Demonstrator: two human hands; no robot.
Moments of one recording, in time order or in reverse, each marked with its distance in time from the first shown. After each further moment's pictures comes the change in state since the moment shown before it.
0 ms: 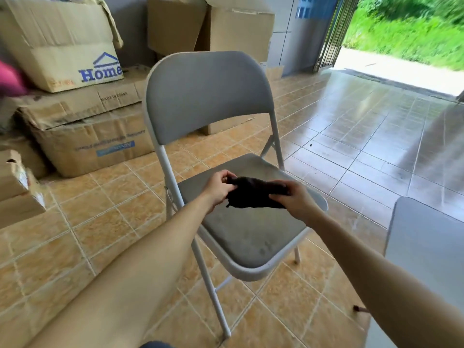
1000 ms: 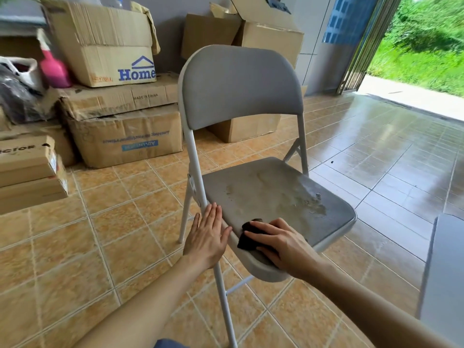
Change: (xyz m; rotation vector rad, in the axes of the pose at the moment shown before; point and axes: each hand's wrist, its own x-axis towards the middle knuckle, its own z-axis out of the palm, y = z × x) left_hand -0.089 -0.143 -0.012 1.025 0.185 0.113; right_hand -0.065 0.054 0.090 -0.849 -0.164 -0.709
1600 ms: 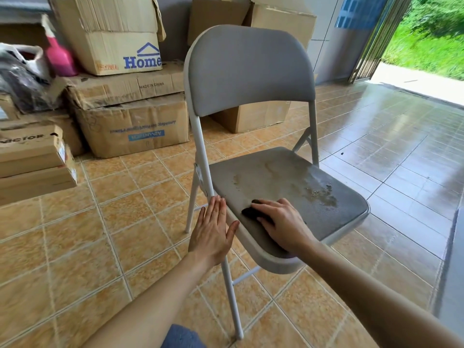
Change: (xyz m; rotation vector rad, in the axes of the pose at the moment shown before) left_hand -0.007 -0.004 0.013 -0.005 0.031 -0.020; right_hand 0.040 0.004 0.017 0.095 0.069 0.205
